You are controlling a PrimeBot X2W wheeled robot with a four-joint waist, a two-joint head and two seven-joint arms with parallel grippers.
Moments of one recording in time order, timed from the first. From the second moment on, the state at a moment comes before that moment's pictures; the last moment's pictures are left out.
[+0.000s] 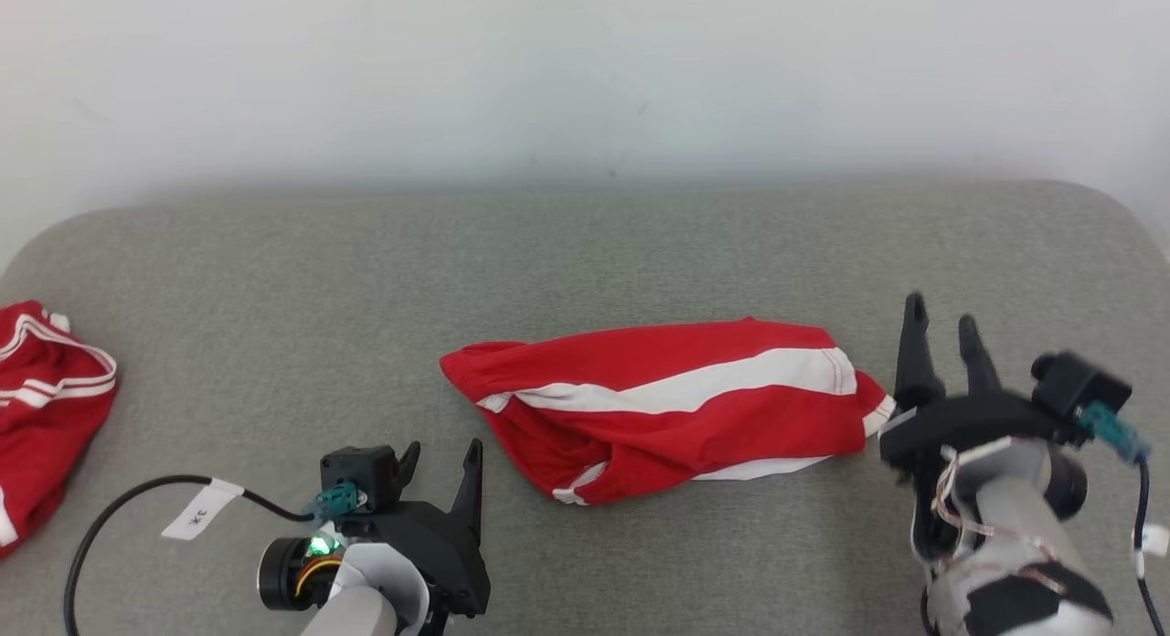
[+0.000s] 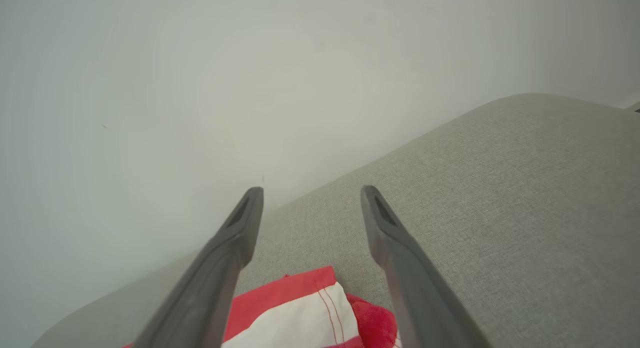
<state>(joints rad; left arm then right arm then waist) -0.44 0.11 -0.44 0.66 -0.59 0.04 -0.09 -0.60 -0.05 -0.16 0.82 0.42 0.13 -0.26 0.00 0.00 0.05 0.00</state>
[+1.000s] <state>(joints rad) -0.55 0.14 -0.44 0.86 -0.57 0.14 -0.05 -0.16 -0.05 0.04 0.33 0.48 0.13 -0.01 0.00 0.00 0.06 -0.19</state>
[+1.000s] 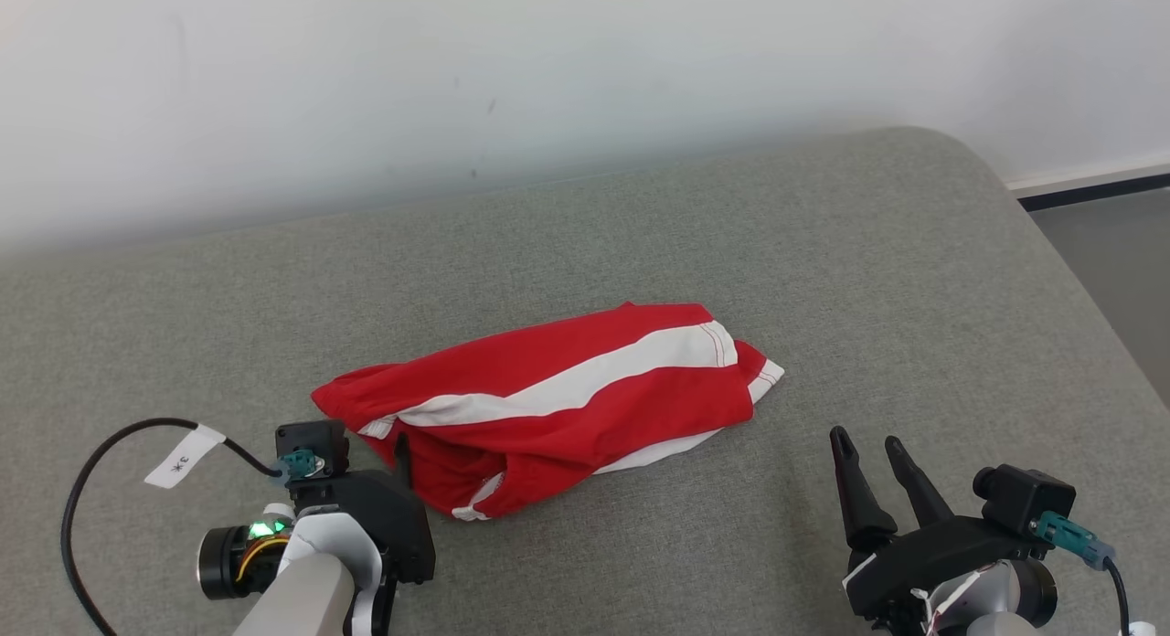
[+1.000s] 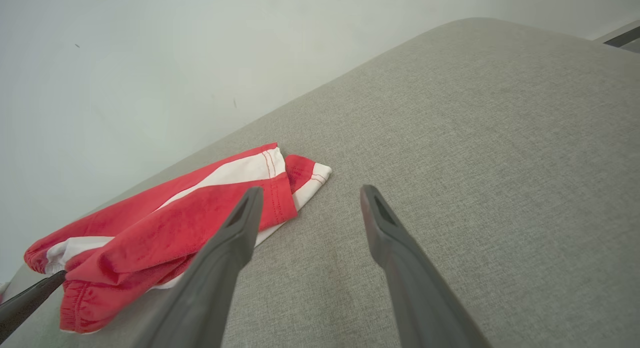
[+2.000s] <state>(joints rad) -0.63 0.13 -0.49 0.92 -0.57 0.09 -0.09 -0.38 -0.05 0.02 0.36 0.39 0.13 0.31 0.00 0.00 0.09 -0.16</state>
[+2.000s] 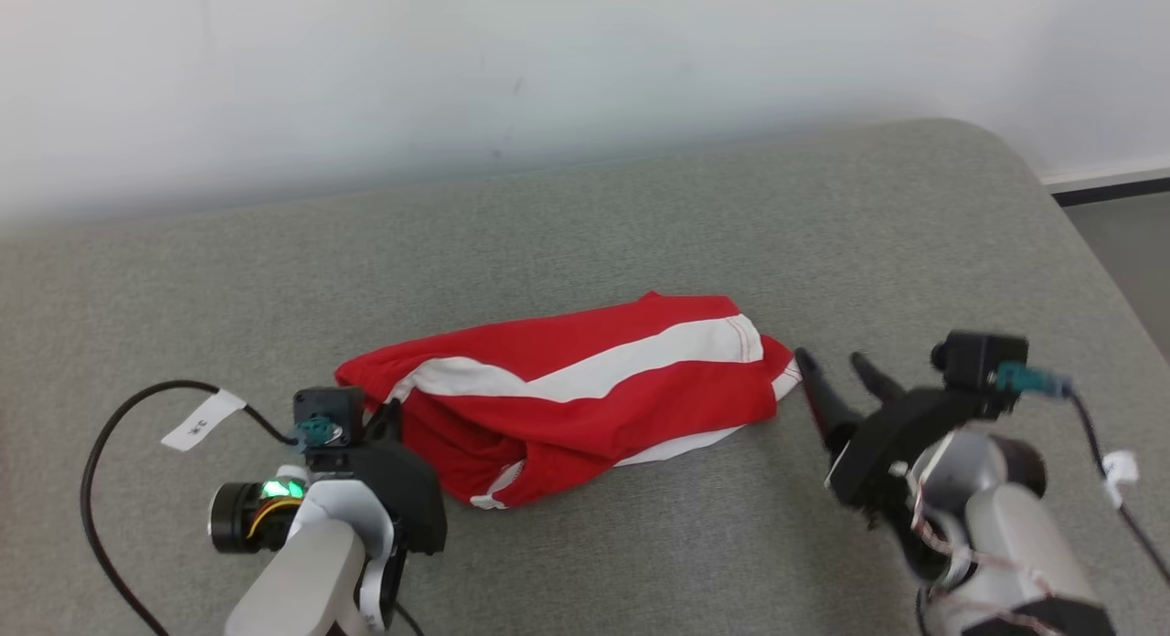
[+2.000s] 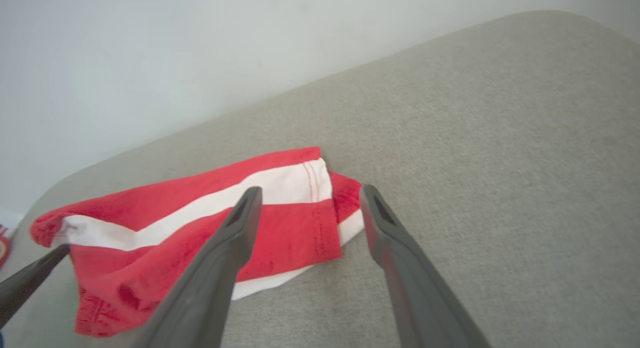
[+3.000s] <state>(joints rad) -0.66 0.08 -0.55 0.86 -0.58 0.06 -0.09 -0.85 -0.05 -0.21 1.06 0.05 0.13 0.34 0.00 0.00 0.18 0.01</state>
